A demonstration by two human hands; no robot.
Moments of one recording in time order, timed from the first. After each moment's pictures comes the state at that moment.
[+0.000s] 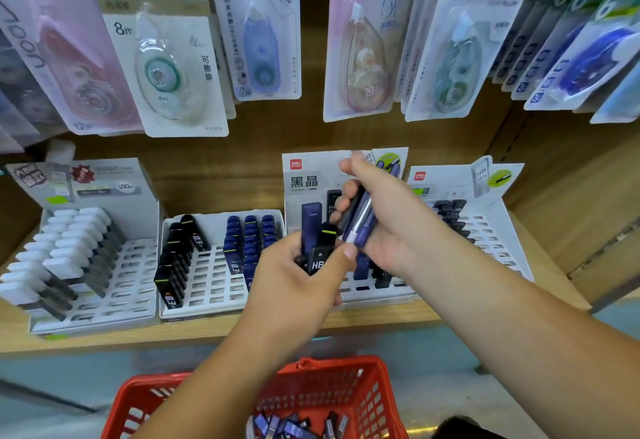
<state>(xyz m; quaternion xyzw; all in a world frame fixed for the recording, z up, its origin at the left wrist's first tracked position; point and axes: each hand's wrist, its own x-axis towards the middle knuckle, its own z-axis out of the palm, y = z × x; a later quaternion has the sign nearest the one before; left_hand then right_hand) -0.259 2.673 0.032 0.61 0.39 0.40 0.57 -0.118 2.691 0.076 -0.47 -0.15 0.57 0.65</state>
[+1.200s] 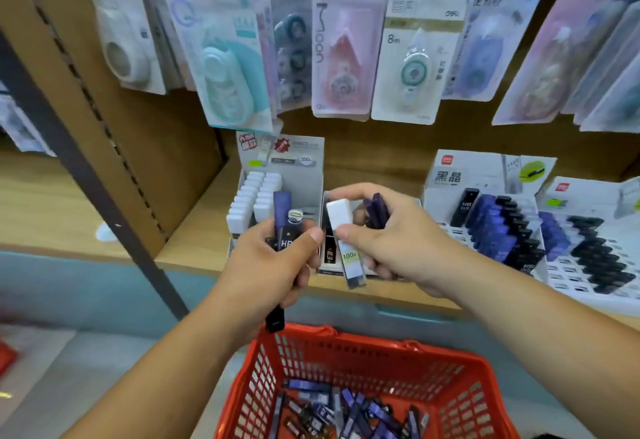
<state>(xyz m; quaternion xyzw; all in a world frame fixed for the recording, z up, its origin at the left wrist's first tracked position) -0.479 2.691 0.033 0.50 0.47 0.42 0.59 -0.290 2.679 0.071 -0.56 -0.57 0.45 0.40</state>
